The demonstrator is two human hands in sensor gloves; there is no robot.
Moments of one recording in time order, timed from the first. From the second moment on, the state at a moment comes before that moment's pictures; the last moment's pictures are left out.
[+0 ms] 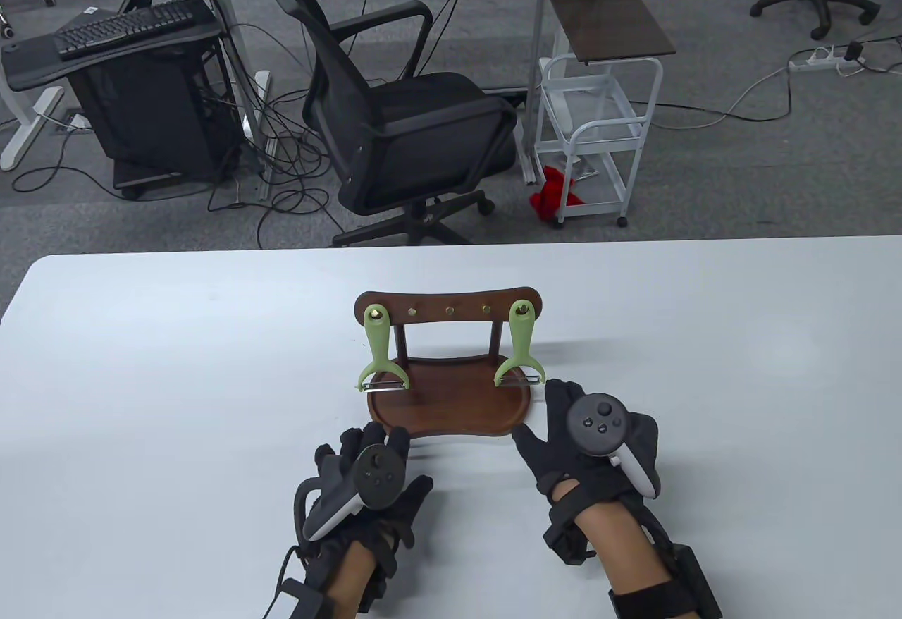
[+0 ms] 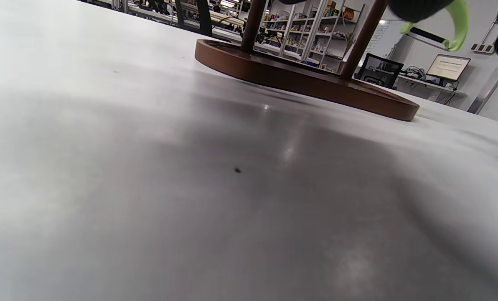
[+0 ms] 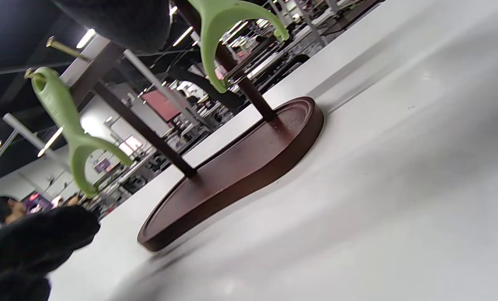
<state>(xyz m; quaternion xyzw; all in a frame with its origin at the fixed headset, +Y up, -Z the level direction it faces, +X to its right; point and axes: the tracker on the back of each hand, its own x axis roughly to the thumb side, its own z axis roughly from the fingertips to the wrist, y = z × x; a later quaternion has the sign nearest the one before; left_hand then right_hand) -0.149 -0.741 -0.304 -0.12 -0.10 0.12 0.98 0.141 -0.716 -0.336 0.00 0.06 0.93 0.35</state>
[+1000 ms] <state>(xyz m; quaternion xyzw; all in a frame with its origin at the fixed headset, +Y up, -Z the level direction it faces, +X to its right) -0.132 -0.742 -0.304 -0.10 -0.10 0.12 0.98 0.123 -0.712 -0.403 -0.12 -0.07 0.95 0.27</state>
